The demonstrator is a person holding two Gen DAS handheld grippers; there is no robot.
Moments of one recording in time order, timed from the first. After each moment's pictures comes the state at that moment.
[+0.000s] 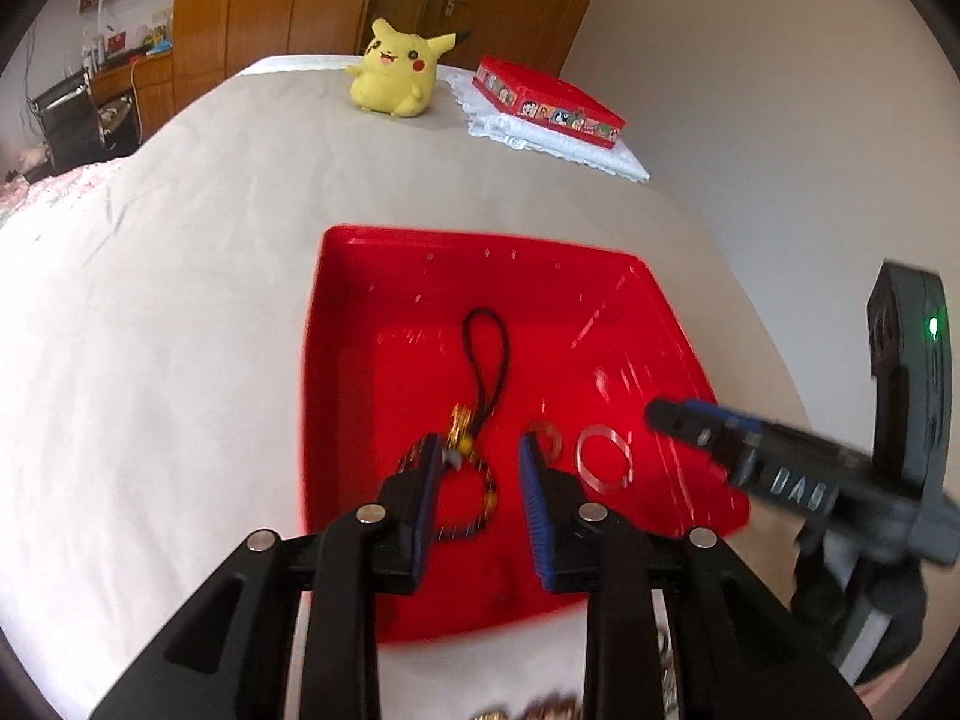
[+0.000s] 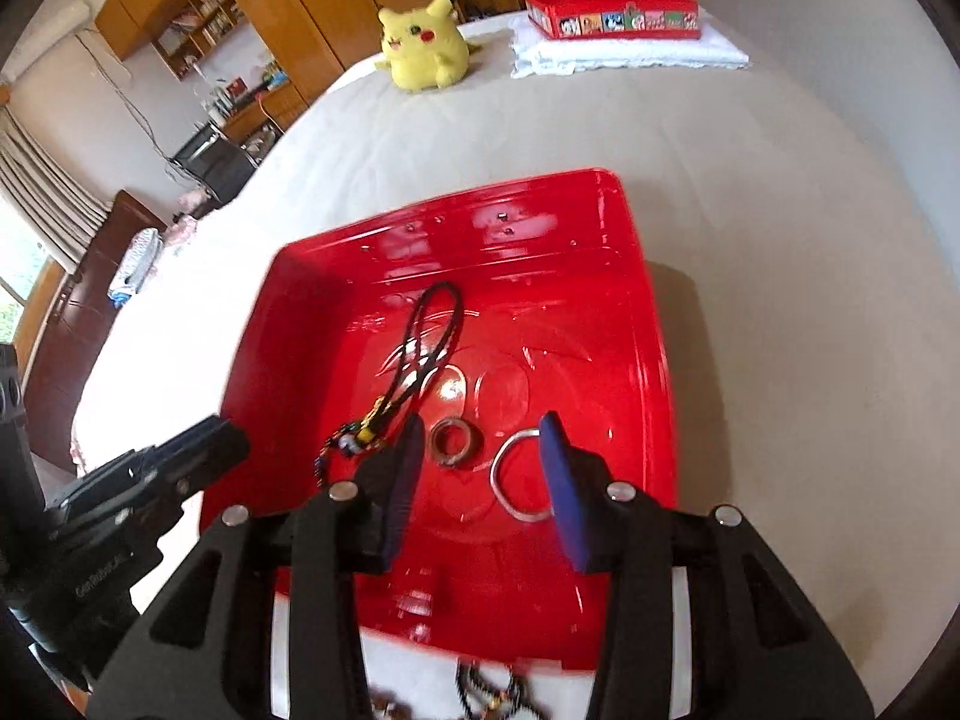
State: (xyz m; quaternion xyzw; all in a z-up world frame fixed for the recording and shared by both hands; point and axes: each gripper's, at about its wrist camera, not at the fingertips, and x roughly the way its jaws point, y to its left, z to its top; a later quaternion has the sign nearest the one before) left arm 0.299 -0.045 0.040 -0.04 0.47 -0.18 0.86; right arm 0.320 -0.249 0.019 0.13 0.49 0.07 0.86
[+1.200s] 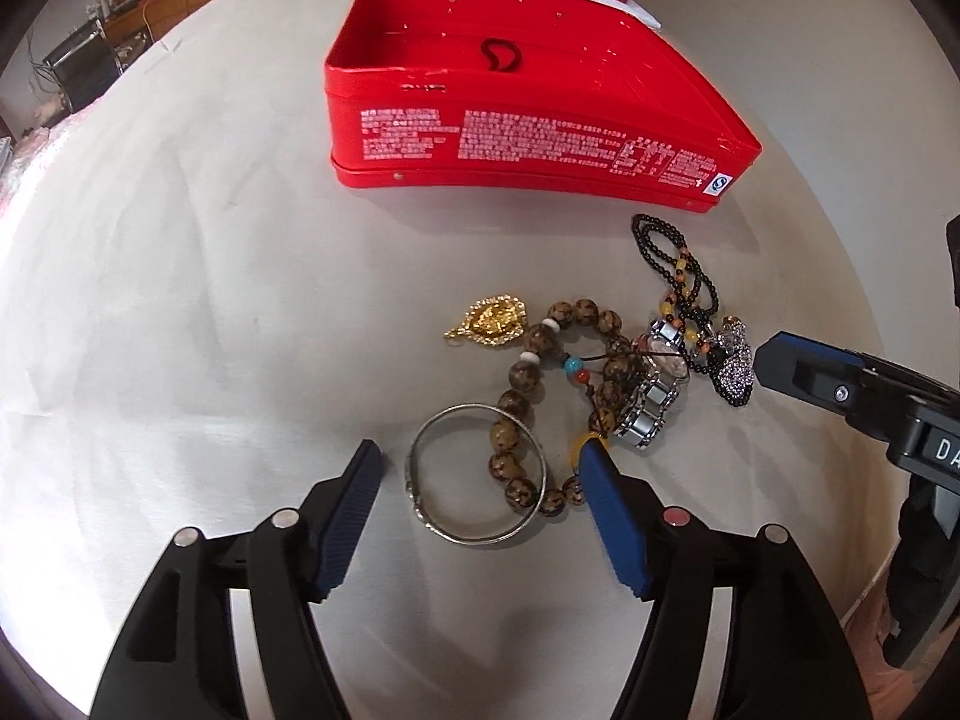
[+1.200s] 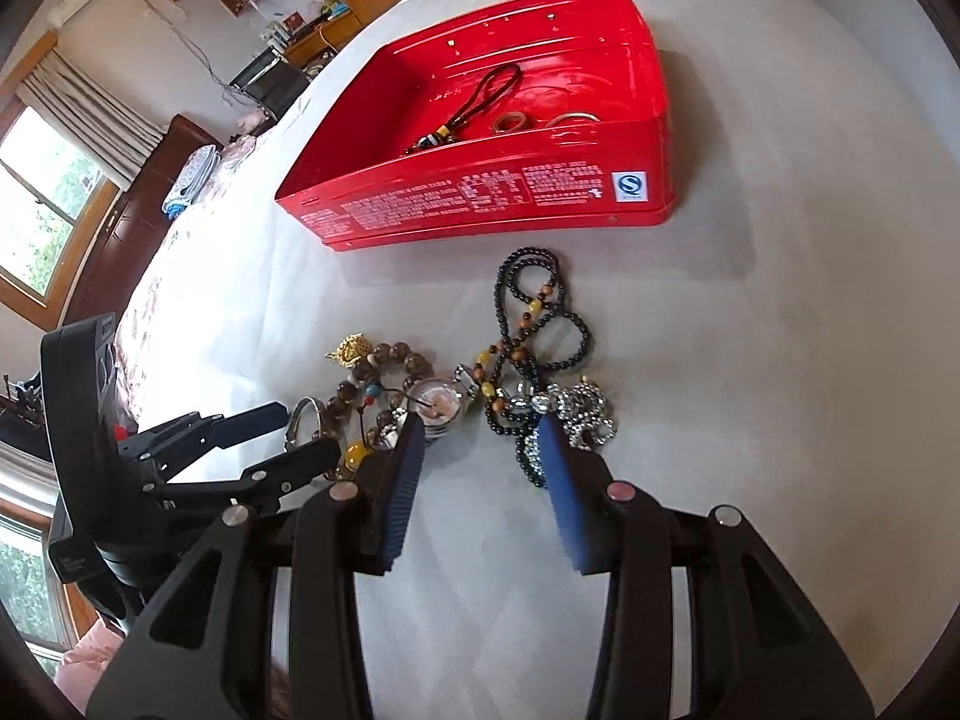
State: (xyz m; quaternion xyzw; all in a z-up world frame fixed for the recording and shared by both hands) left arm 0.136 -0.038 -0.043 0.00 0.57 -0.14 0.81; right arm 0.145 -0.234 -0.021 0.13 0.54 0.15 0.82
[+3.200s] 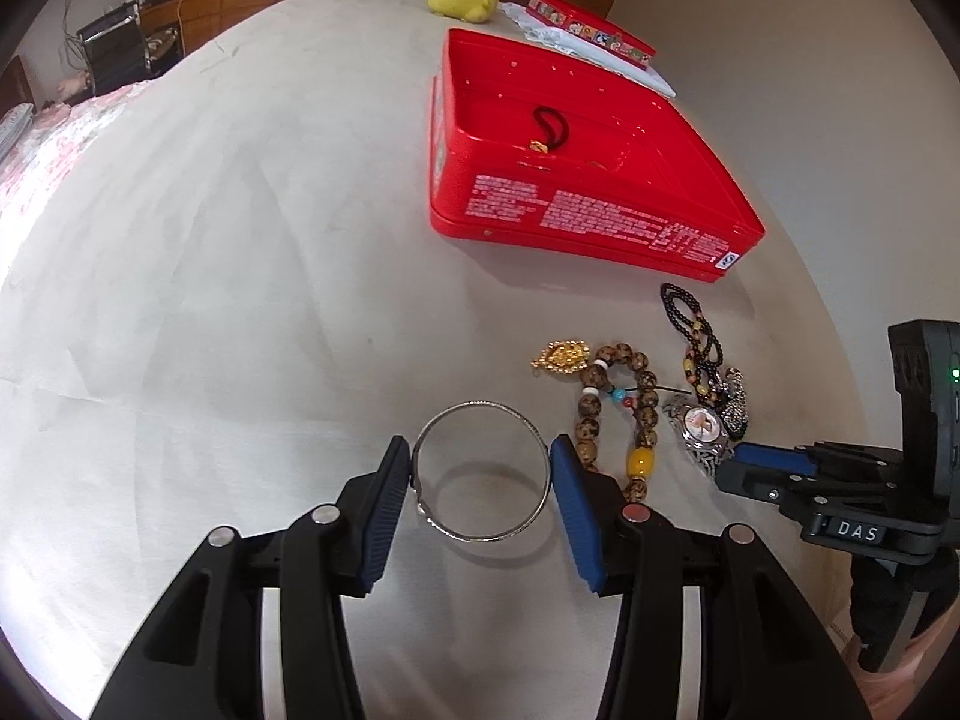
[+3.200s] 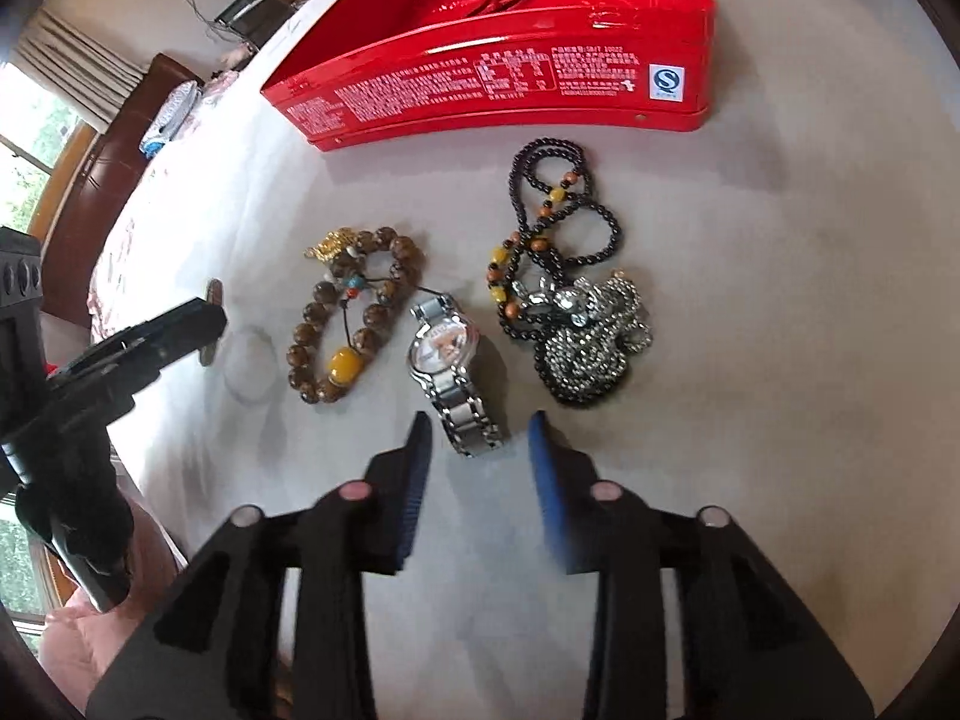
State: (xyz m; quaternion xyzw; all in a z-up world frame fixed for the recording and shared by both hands) left arm 0.129 0.020 -0.025 -0.06 0.53 -0.15 0.84; right arm 0.118 -0.221 -0.039 0.08 0.60 0.15 0.78
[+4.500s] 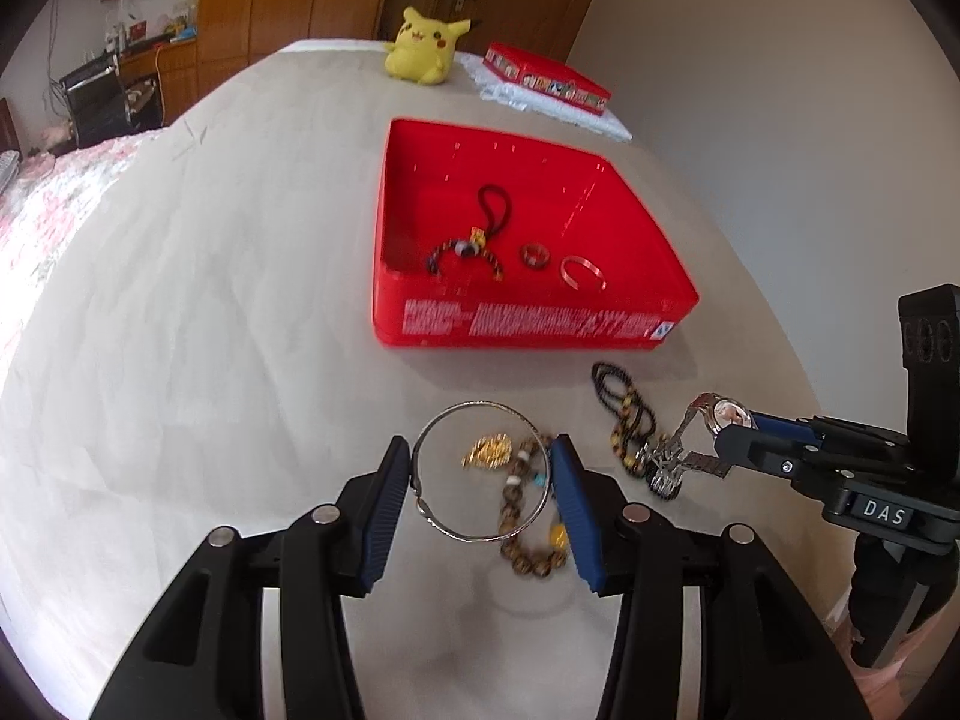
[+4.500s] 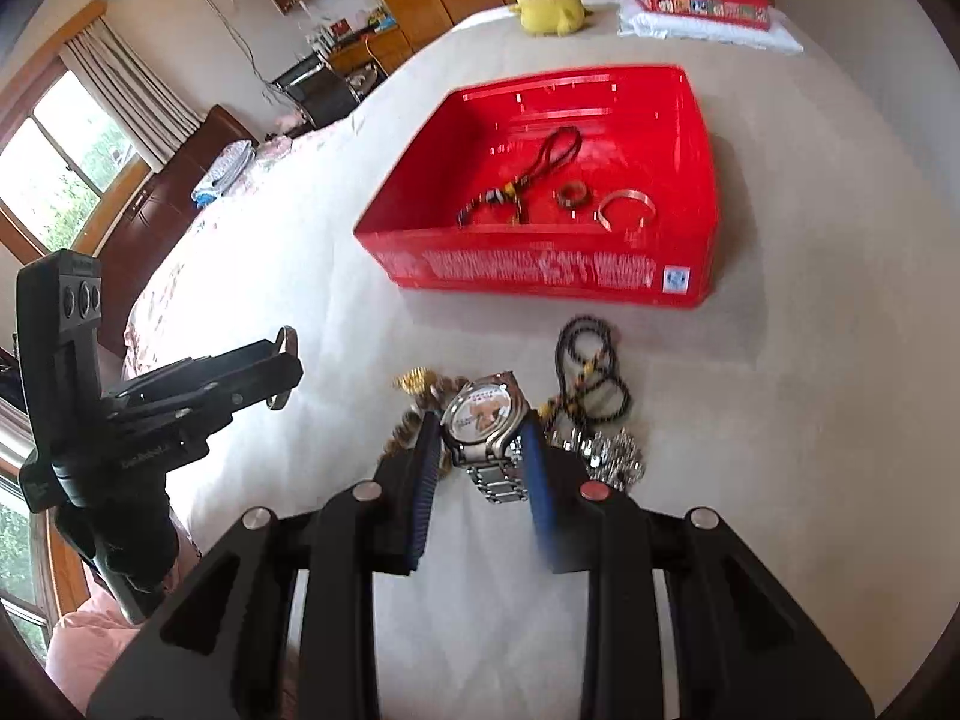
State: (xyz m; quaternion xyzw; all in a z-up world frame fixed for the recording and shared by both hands) left arm 0.142 0.002 0.033 -0.05 0.47 -0.17 0.86; right arm 0.136 -0.221 0.035 0.09 0.50 0.19 0.84
